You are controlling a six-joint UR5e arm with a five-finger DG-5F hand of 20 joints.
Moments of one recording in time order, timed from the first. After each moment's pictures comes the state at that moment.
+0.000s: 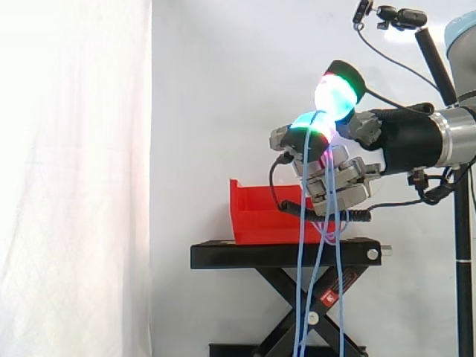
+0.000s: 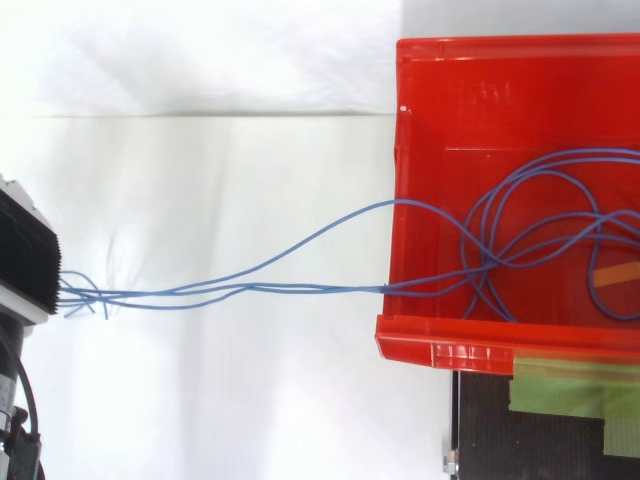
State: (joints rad) arm 0.12 -2.13 -1.18 -3.13 -1.58 -0.03
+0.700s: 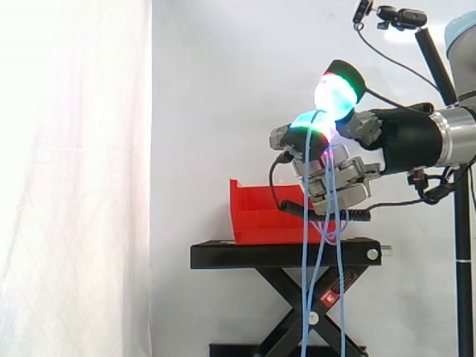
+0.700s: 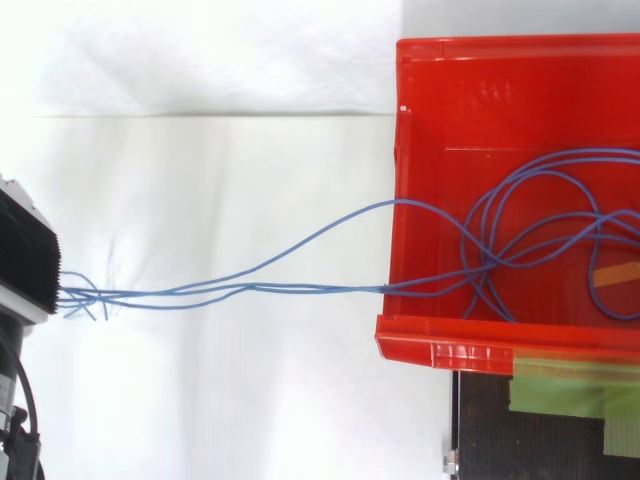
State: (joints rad) arm 0.12 -2.13 -1.18 -3.13 -1.58 -0.04
